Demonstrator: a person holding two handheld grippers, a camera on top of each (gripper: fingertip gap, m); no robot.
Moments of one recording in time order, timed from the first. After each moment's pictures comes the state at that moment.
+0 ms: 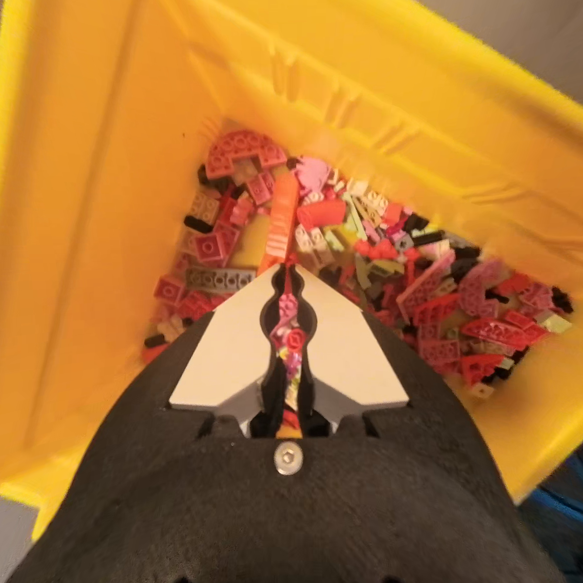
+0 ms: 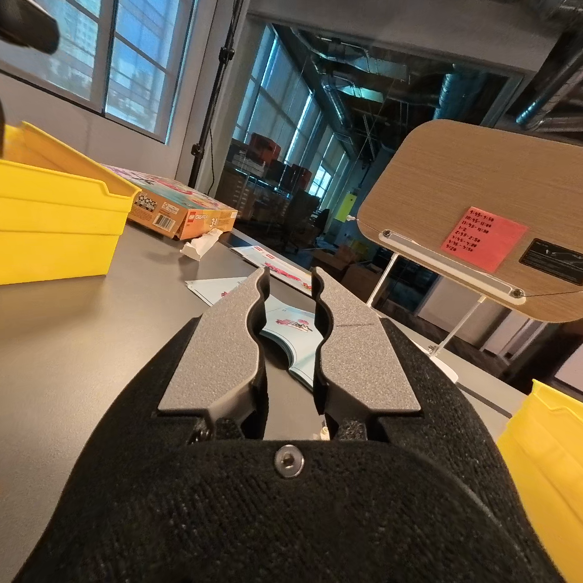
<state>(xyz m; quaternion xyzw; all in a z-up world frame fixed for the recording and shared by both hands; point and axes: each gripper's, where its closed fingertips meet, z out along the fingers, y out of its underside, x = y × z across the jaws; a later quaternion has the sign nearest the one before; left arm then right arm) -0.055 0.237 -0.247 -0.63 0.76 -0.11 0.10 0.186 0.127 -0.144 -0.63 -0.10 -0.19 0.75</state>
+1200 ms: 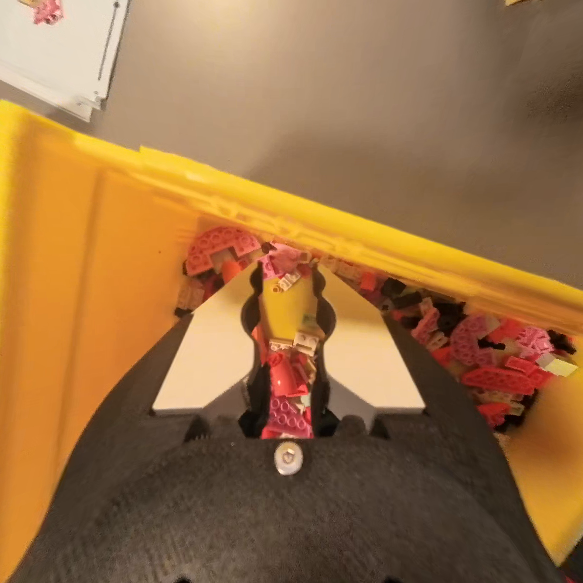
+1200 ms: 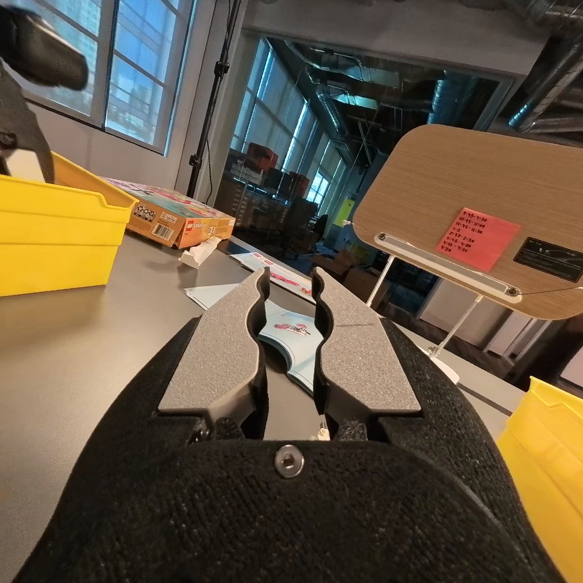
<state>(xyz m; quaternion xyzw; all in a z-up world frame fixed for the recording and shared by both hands) -0.010 0.212 -0.254 -0.57 0.80 -0.13 0.12 0.188 0.123 -0.139 -0.62 -0.09 -0.19 0.76</state>
